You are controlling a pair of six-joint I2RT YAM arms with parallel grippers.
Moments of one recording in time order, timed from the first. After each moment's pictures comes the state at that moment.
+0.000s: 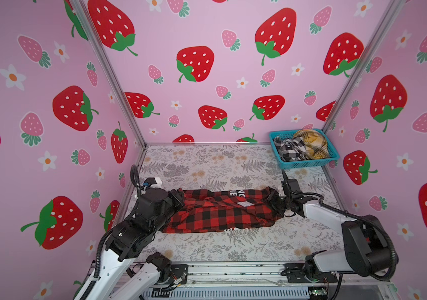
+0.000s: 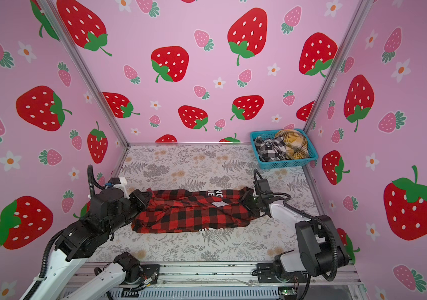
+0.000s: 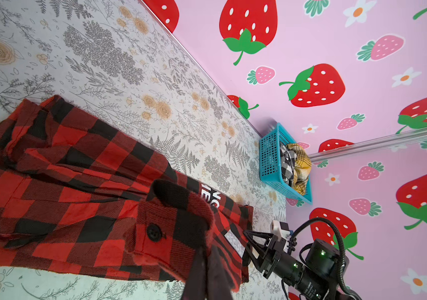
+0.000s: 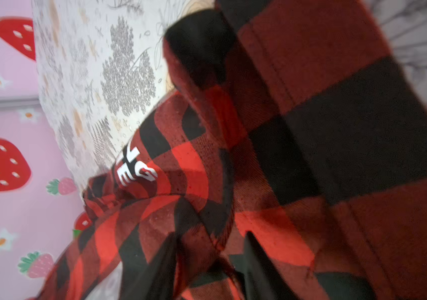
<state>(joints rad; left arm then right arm) -0.51 0.65 0.97 -0.85 -0.16 -1.03 0.39 1.41 0.64 -0.17 -0.37 0.97</state>
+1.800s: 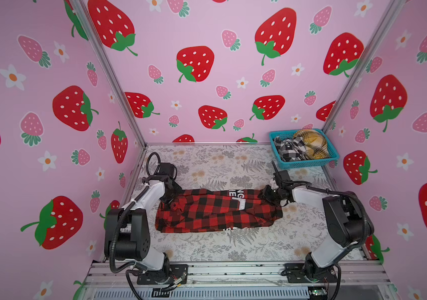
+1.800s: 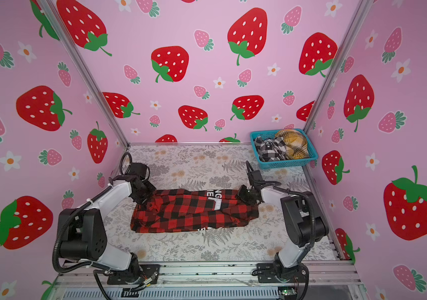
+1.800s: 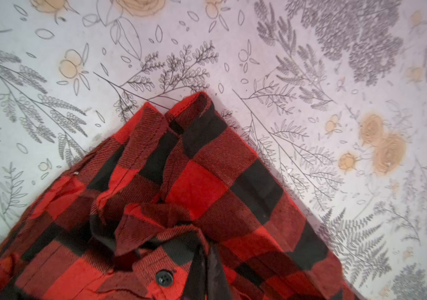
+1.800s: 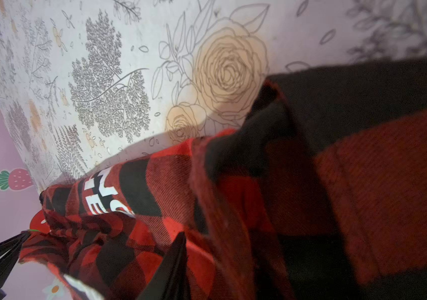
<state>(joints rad) -0.02 1.52 1.03 -0.74 -0.04 -0.88 0.40 1.69 0.86 -0.25 -0.37 0.80</state>
